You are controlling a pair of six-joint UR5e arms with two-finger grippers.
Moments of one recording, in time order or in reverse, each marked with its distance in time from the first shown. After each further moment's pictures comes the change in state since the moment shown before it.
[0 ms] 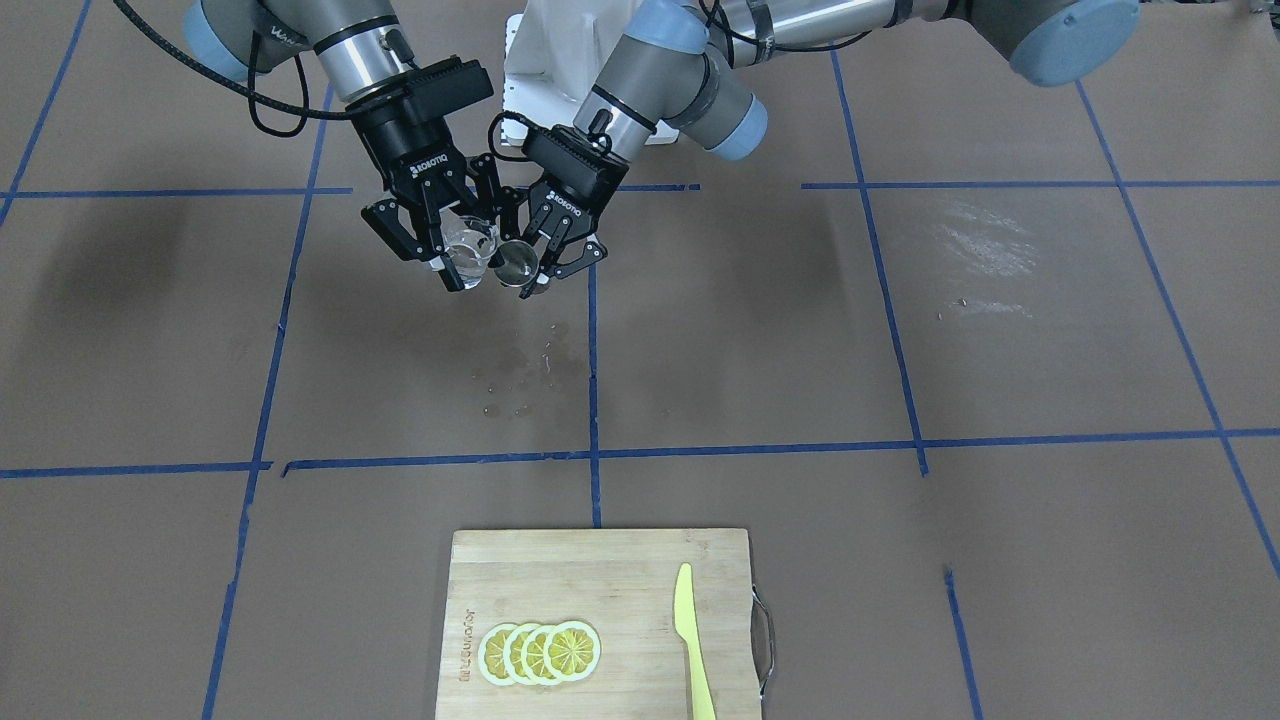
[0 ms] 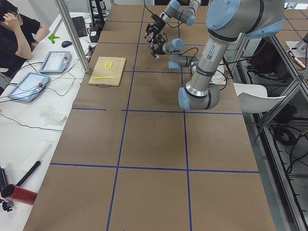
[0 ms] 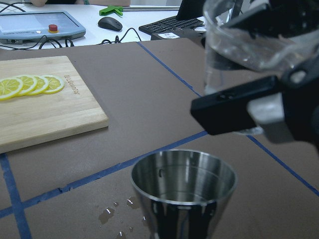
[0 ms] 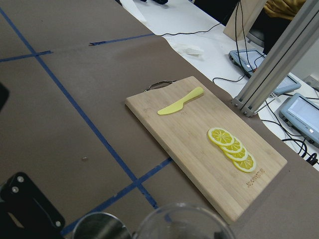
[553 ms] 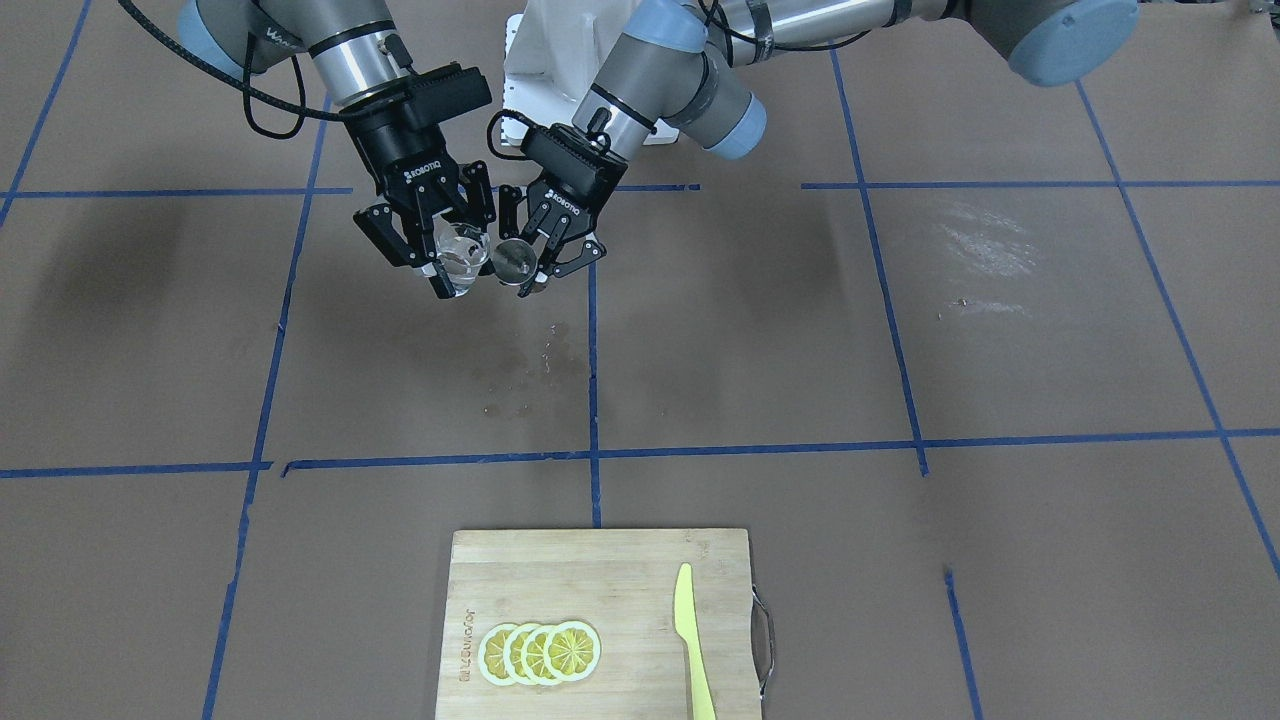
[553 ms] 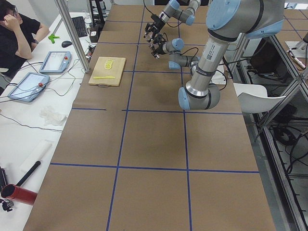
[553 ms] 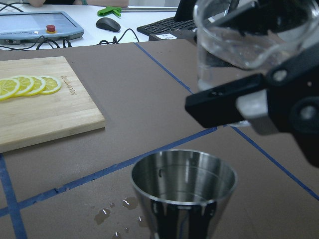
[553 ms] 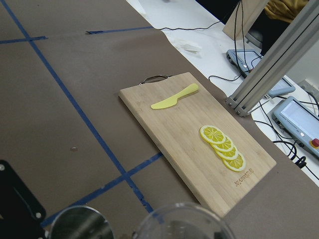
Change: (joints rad) left arm 0.004 -0.001 0.002 0.000 0.001 -0.001; right arm 0.012 0.003 0.000 -0.032 -0.008 -0.061
